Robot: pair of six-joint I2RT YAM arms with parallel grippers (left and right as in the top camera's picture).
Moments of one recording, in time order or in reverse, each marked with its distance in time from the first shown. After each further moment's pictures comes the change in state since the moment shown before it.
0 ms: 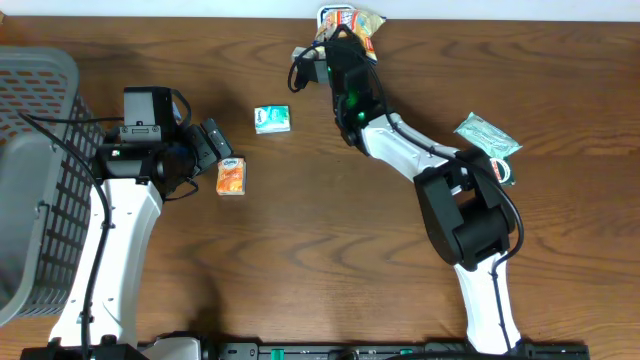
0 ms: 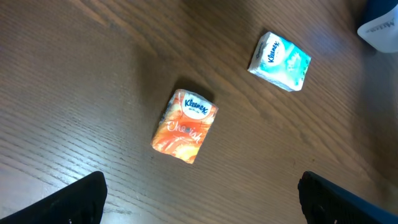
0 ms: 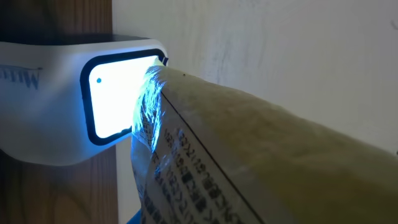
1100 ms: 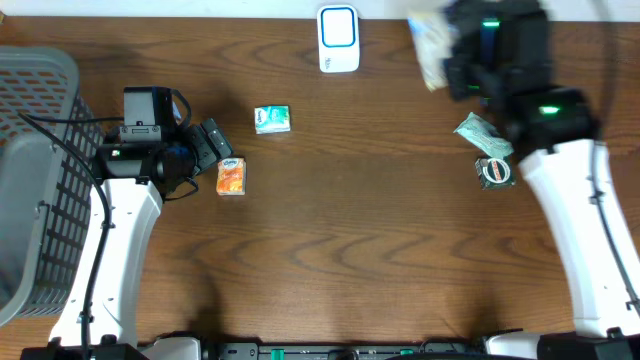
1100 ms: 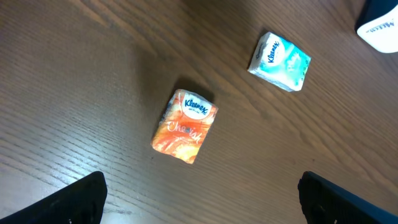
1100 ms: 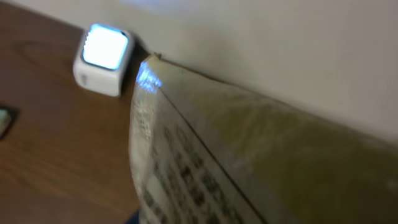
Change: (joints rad) left arm 0.000 0.000 0.000 0.000 0.000 0.000; right arm -0.348 -0.745 0.007 -1.160 -0.383 1.368
